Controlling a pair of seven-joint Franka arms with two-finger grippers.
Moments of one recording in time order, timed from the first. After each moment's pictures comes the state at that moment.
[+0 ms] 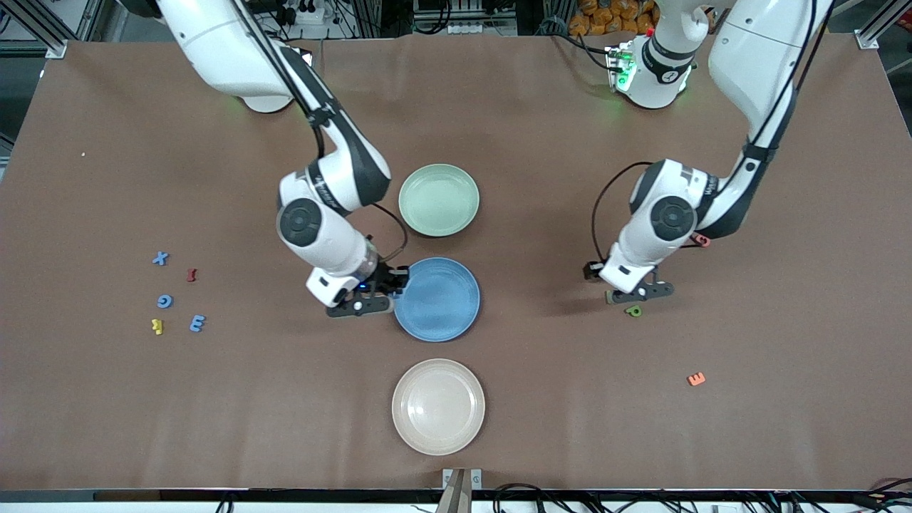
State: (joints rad) left arm -0.10 0.47 -0.26 -2.06 0.16 2.47 -0.61; right arm 0.52 0.60 0.01 -1.65 0.25 2.38 0.28
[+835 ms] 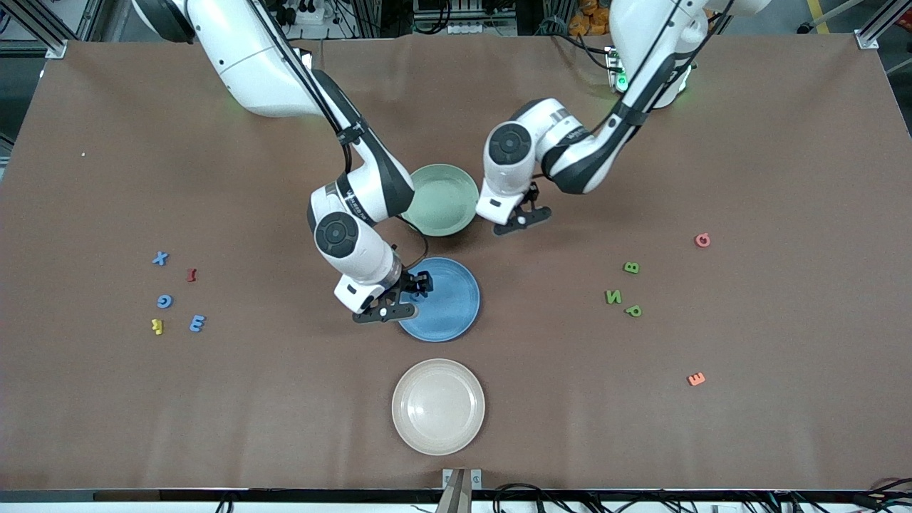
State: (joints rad) left arm -0.46 0.48 -0.40 -1.97 0.15 2.27 -1.25; right arm 0.58 0.72 -0.04 -1.56 0.25 2.39 0.30
